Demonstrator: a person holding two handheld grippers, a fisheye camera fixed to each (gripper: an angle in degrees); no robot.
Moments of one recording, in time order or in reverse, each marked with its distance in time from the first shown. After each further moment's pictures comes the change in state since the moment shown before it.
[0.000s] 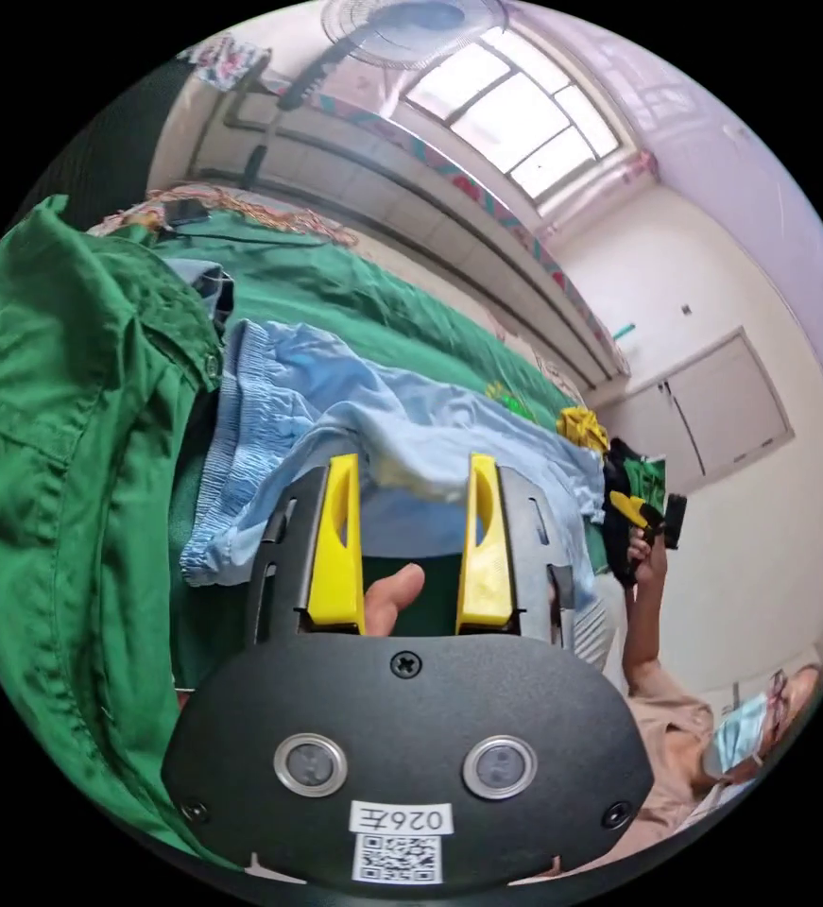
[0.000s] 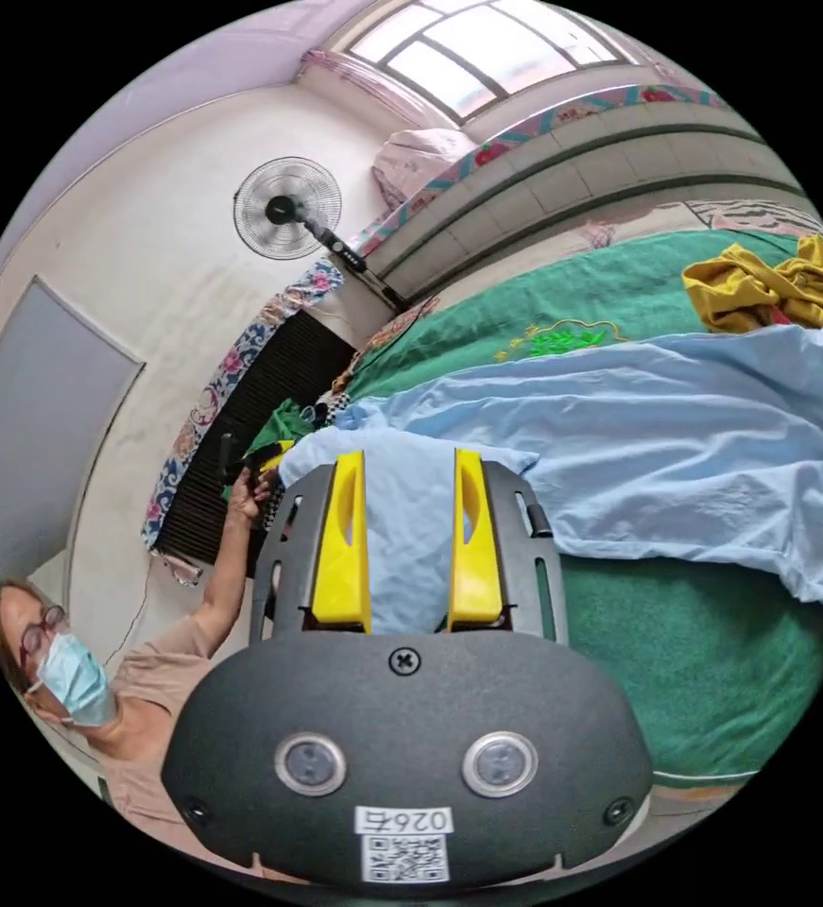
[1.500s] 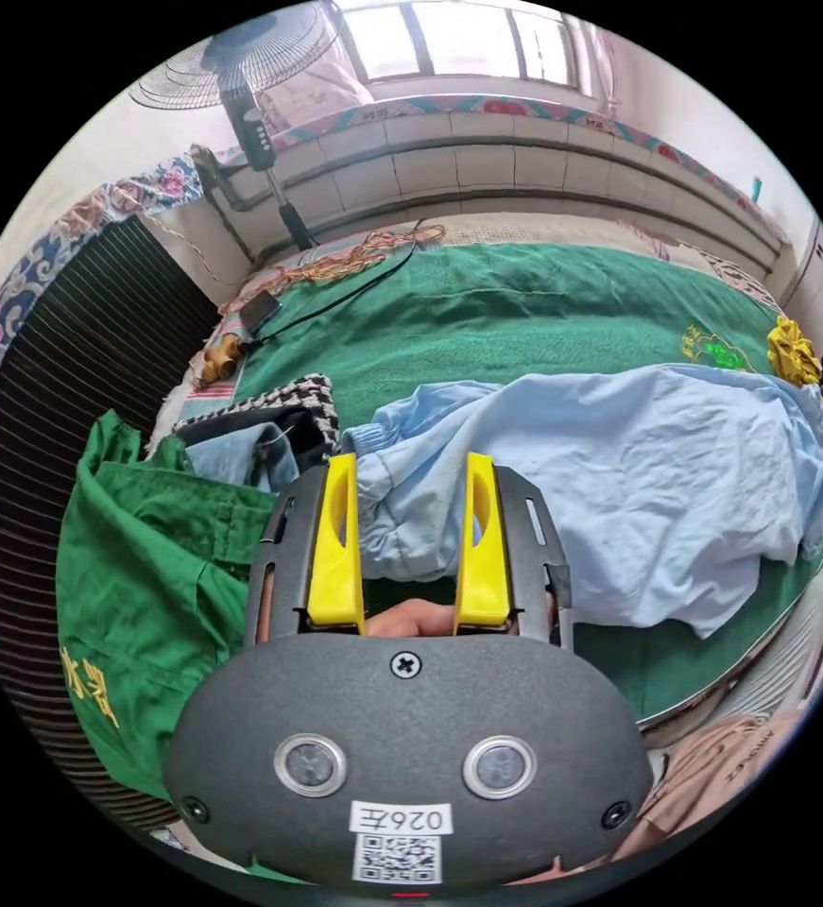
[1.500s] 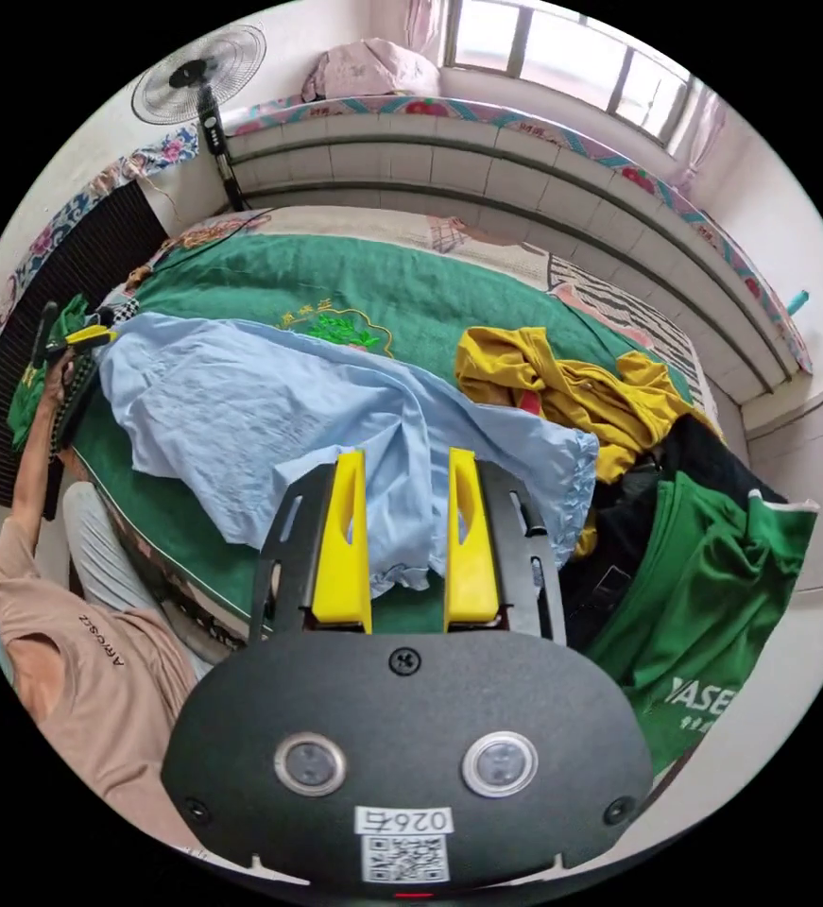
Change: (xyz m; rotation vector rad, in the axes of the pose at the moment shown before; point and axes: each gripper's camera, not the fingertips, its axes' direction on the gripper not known) left arm 0.081 -0.205 0.153 -0.077 -0.737 0.220; right arm 0.069 -0.074 -0.082 -0.308 0.768 -0.162
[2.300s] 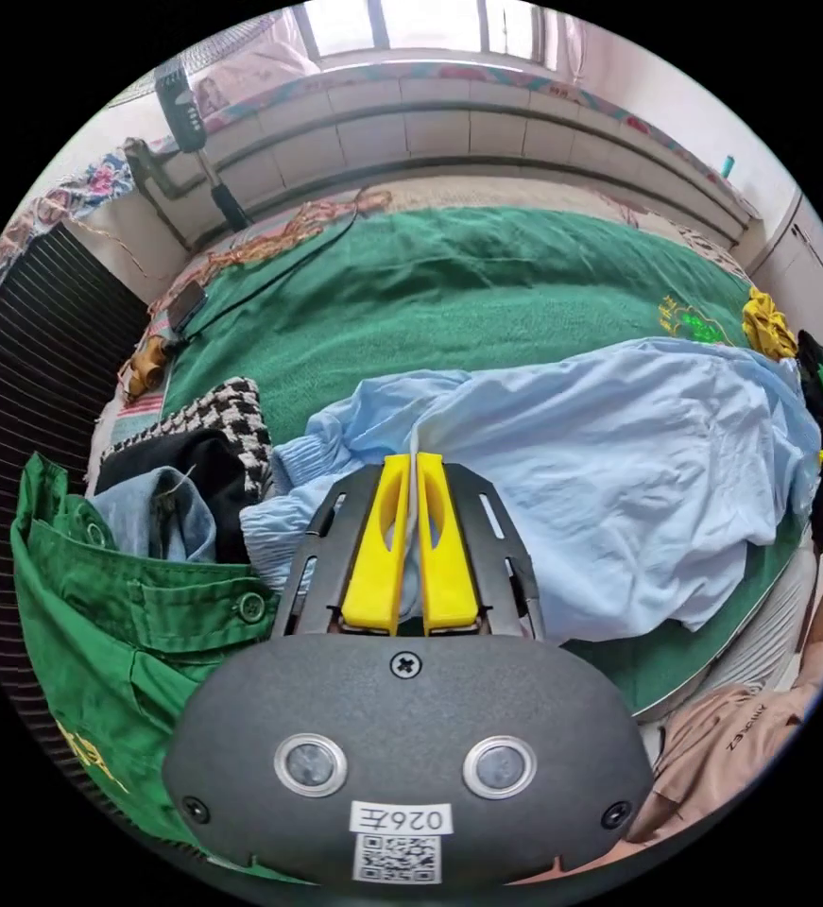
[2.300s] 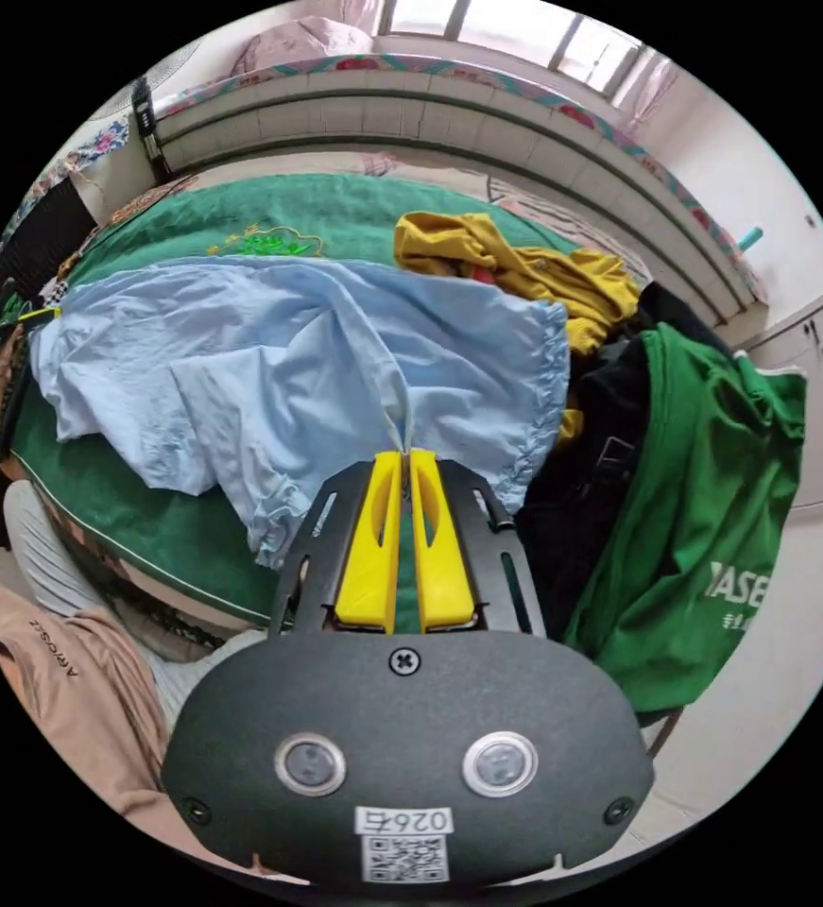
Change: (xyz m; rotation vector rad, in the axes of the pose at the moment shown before) left arm 0.063 -0.093 0.097 -0.073 0.145 0.075; right arm 0.002 0.132 0.129 -0.103 0.182 0.128
